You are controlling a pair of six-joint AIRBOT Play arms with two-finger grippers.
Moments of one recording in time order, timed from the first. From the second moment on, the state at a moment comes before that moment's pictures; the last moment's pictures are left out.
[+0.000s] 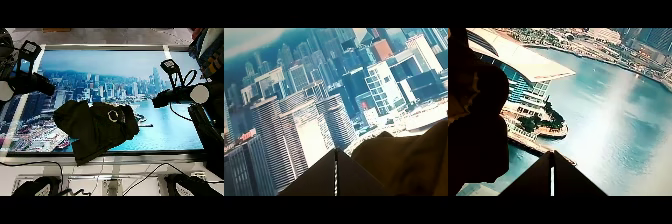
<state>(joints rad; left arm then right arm) -0.10 -1.03 1.27 1.57 -0.93 -1.16 0.22 -1.07 1.23 -1.49 1.15 1.35</state>
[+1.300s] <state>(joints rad) -0.10 -0.84 1.10 1.40 -1.26 -1.36 0.29 -0.88 0.59 -0.77 1.02 1.14</state>
